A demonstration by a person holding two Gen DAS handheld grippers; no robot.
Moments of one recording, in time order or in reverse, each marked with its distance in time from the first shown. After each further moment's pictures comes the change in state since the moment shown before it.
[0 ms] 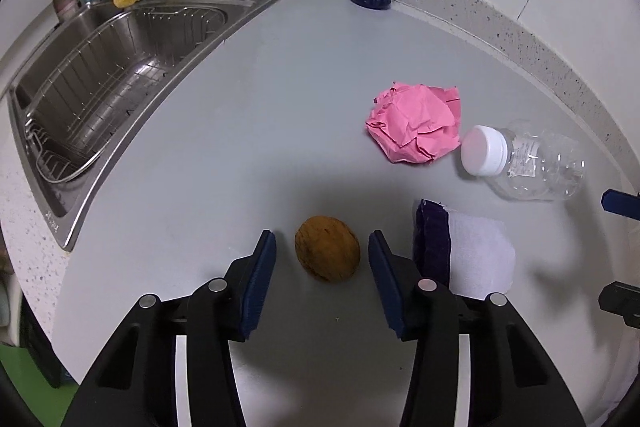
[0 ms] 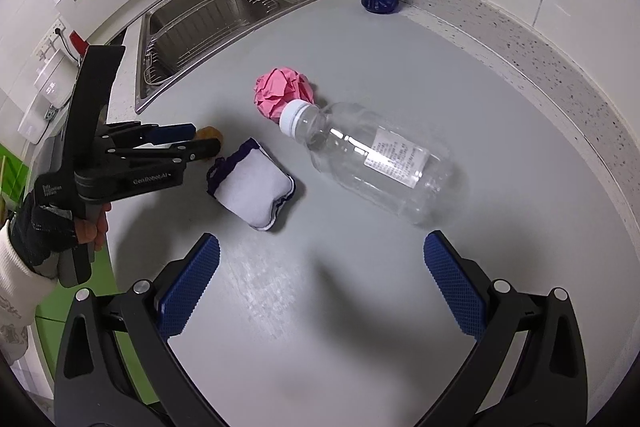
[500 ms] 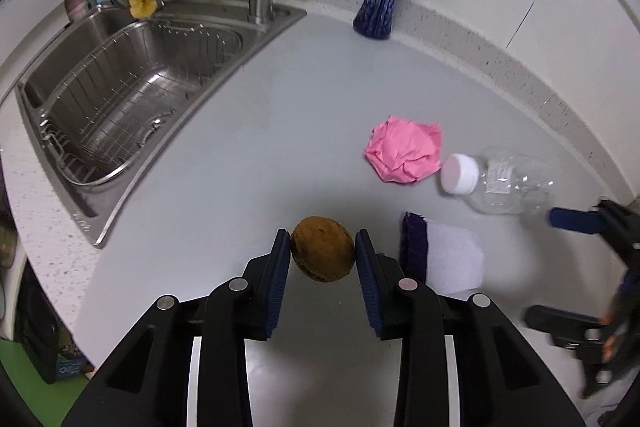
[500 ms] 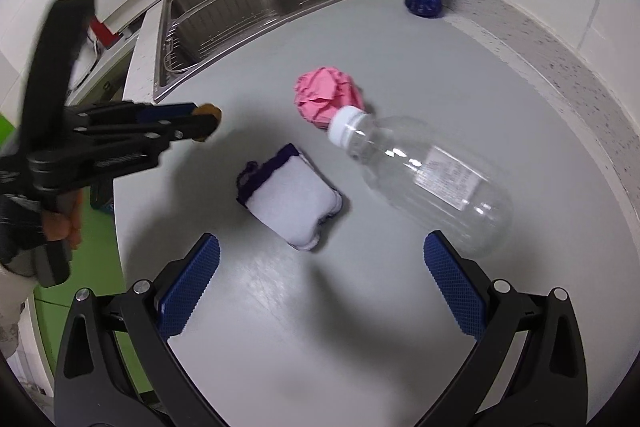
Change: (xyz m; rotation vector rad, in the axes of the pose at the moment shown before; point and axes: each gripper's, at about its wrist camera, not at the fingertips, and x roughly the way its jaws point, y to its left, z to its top) left arm -0.045 0.013 0.002 -0.035 -0.047 -0.033; right arm 0.024 0.032 0.015 -0.075 0.025 0.047
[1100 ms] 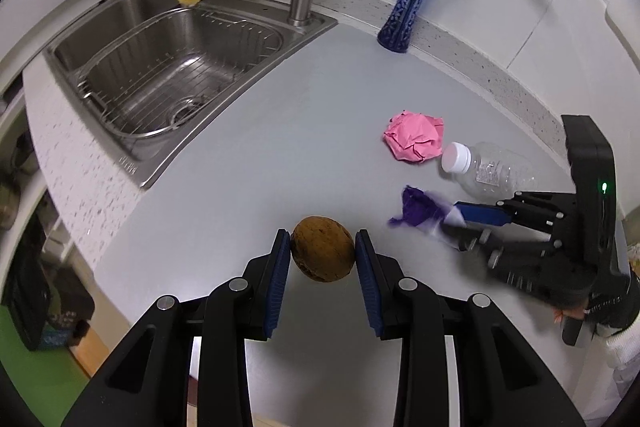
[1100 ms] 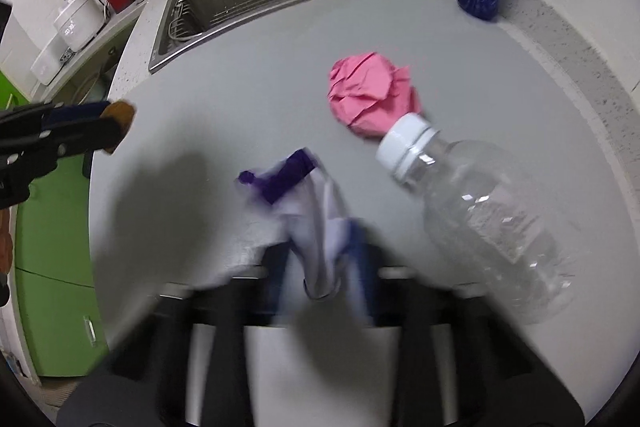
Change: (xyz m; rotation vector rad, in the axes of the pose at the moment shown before) left arm -0.040 0.021 -0.040 -0.111 -0.036 0.005; right arm 0.047 0.017 0.015 -0.120 0.037 -0.015
